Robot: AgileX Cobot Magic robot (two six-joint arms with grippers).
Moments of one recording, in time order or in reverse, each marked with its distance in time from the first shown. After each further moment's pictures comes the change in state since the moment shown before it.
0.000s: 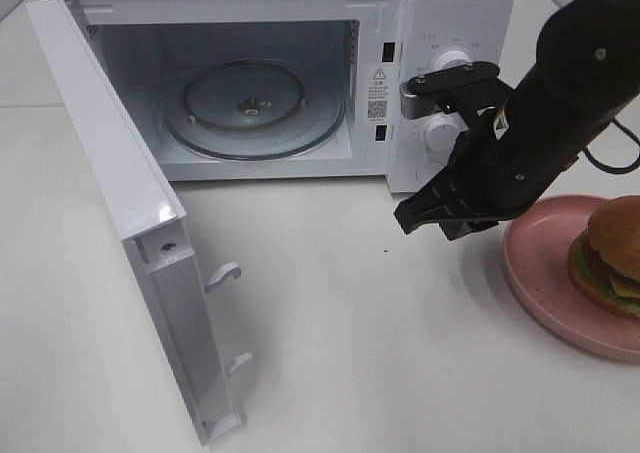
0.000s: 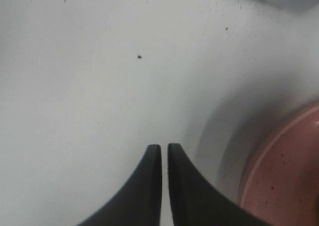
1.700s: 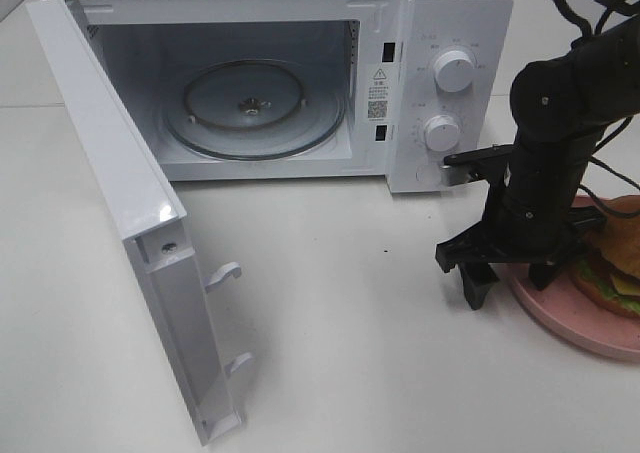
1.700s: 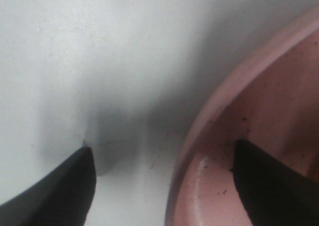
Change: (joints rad) left arm 0.000 0.000 0.000 0.000 0.000 0.000; right arm -0.176 0.319 -0.096 -0.019 0.140 0.033
